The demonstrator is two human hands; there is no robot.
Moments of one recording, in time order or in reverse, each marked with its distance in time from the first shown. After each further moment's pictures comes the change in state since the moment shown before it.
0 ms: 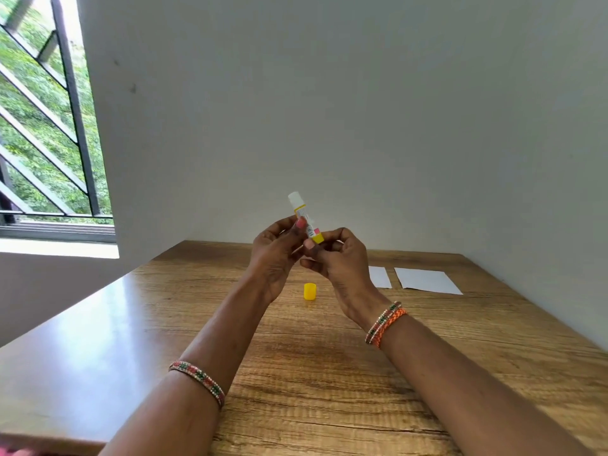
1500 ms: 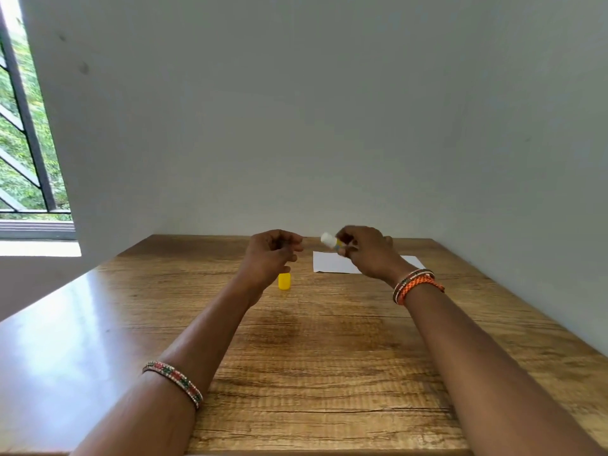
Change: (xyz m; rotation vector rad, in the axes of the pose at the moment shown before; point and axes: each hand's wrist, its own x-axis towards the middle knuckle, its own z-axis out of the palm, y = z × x) left_hand -0.011 -0.022 0.009 0.656 -0.049 -0.018; right_hand 0.040 -0.006 -0.101 -1.334 -0.121 -0.062
